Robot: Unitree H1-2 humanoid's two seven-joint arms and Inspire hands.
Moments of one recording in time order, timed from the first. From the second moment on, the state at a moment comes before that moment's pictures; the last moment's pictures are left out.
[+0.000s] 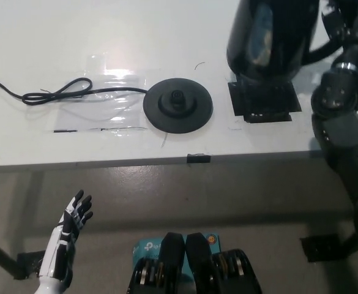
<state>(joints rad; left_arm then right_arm) -0.01 0.14 0.02 0.22 -0.07 -0.37 -0.09 -1.11 -0.18 -0.02 1.21 -0.25 -0.38 -0.74</state>
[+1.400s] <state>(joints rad) 0.00 0.14 0.03 0.22 -0.07 -0.38 -0.09 -0.81 -0.29 0.32 0.80 -0.36 -0.44 -0.60</state>
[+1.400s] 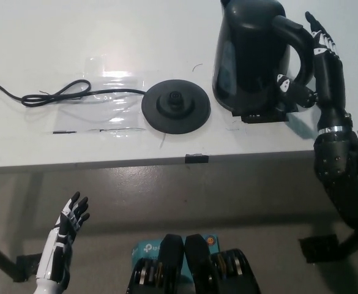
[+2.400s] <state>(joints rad) -0.01 0.14 0.01 0.25 -0.07 -0.38 -0.09 -0.07 -0.20 0.27 -0.03 -0.48 -0.45 -0.58</state>
